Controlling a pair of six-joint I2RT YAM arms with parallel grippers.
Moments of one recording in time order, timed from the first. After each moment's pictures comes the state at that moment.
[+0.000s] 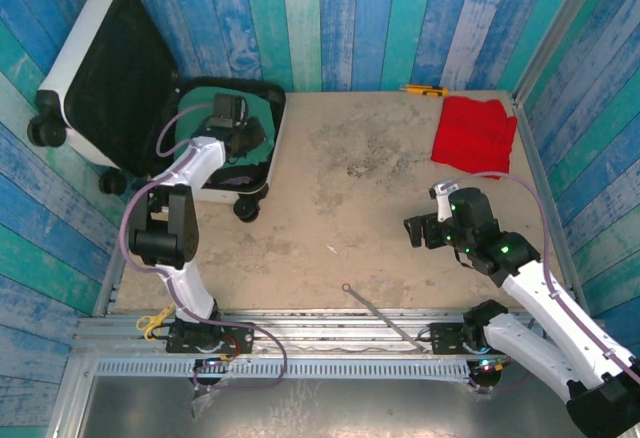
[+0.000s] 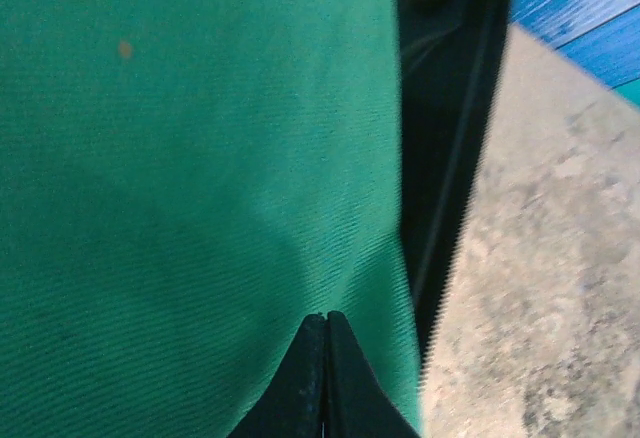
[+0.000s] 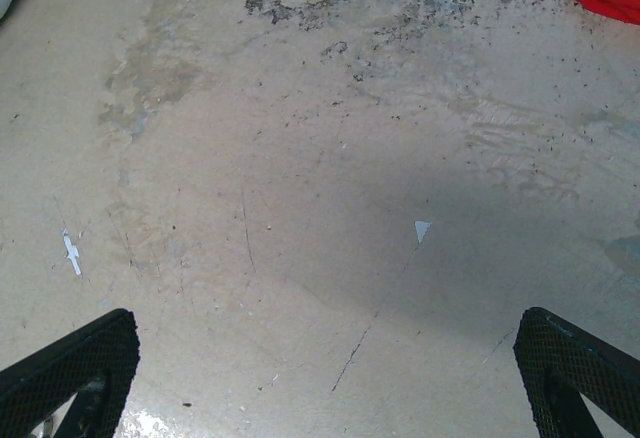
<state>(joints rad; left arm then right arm) -0.13 1.82 1.35 -0.33 0.13 -0.57 0.46 0.78 0.64 -0.62 0.02 0.22</state>
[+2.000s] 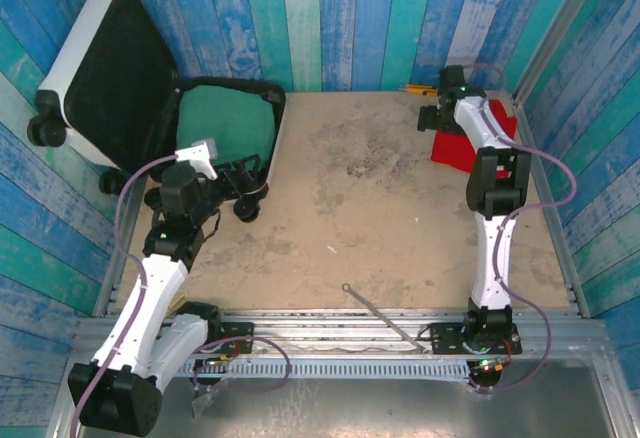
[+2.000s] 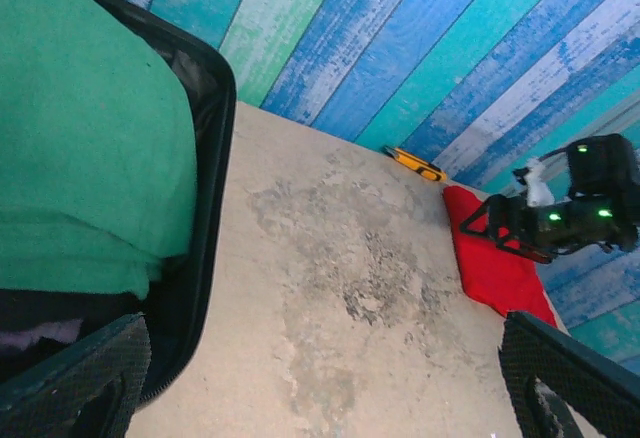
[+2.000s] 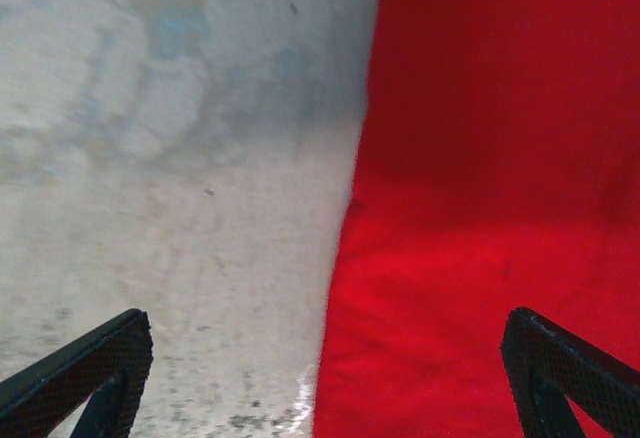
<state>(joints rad) -0.15 0.82 0.66 -0.10 0.27 -0.53 0.06 2.38 2.12 -0.86 0.11 0.21</state>
